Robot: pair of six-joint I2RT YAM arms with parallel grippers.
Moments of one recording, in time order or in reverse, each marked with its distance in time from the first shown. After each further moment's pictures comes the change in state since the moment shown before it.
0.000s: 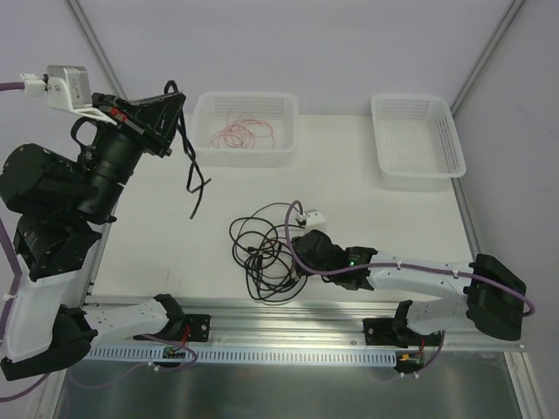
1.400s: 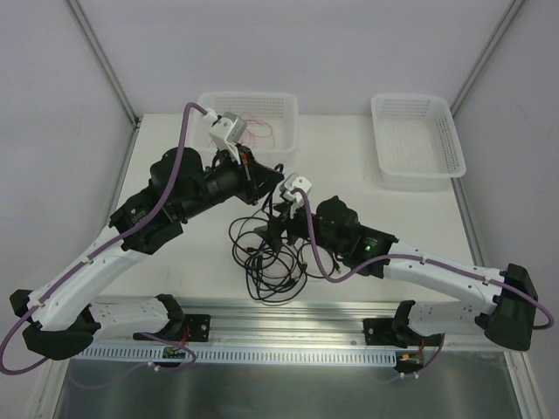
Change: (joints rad) left arm -0.075 0.034 -0.460 0.018 0.392 -0.219; right arm -0.058 -0.129 0.212 0.303 -0.297 -0.561
